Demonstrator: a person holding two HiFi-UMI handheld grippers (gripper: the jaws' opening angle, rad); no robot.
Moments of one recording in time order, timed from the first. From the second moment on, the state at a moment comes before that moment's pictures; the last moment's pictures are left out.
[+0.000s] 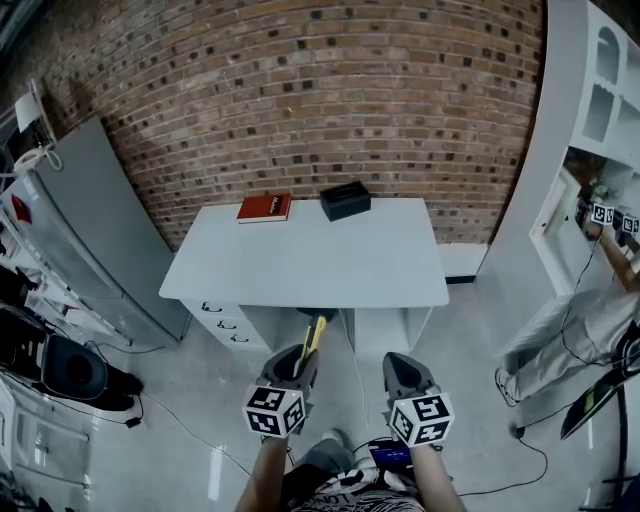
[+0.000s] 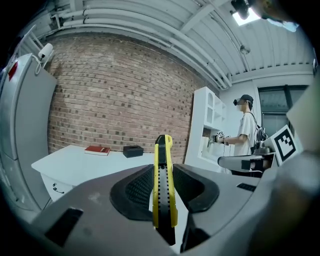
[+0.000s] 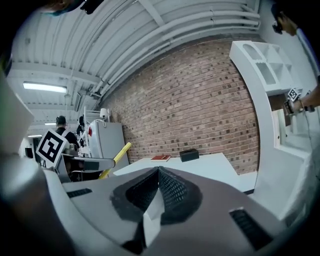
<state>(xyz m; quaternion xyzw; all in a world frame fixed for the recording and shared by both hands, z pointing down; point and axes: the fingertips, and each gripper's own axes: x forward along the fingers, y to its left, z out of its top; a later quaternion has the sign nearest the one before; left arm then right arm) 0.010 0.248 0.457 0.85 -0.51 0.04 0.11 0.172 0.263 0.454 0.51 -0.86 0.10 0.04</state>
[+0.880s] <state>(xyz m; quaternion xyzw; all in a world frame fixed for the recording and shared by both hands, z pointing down) -0.063 -0.018 0.477 0.85 -0.50 0.05 0.16 0.109 0.001 0.472 0.53 -0.83 0.14 0.09</state>
